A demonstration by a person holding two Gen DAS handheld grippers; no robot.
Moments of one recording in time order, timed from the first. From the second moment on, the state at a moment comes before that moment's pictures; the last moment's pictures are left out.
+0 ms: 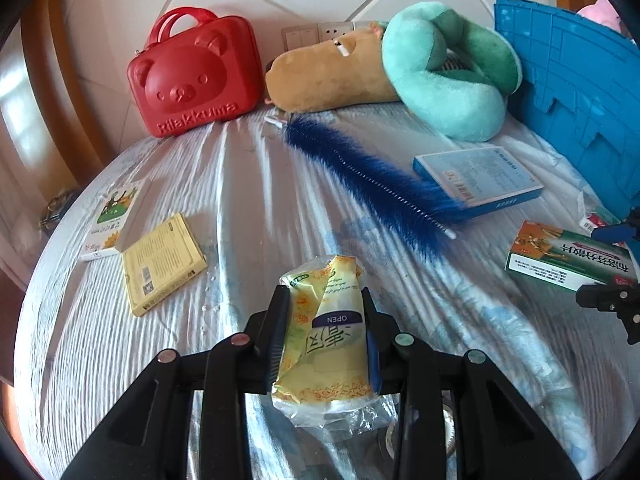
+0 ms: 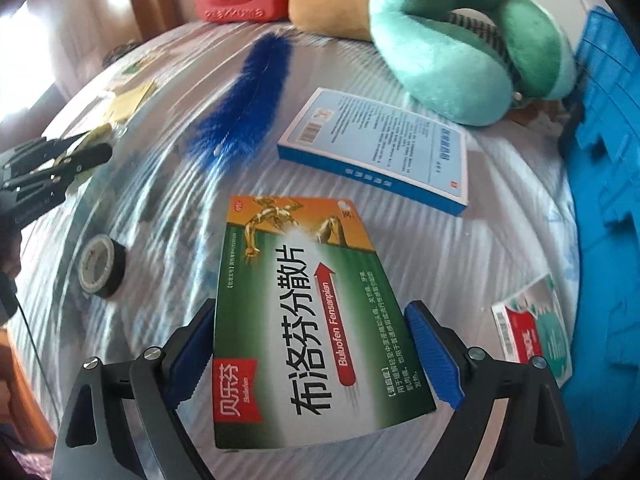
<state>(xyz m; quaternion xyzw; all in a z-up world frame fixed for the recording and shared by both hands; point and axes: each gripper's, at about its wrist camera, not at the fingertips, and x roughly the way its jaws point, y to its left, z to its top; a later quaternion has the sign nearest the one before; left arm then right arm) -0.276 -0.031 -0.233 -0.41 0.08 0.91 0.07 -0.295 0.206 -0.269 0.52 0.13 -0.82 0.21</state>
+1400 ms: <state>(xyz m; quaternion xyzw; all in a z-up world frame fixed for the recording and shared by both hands) -0.276 -0.037 -0.204 -0.38 0.08 0.91 0.13 -0.307 0.243 -0.300 0.60 0.07 -0.79 0.12</state>
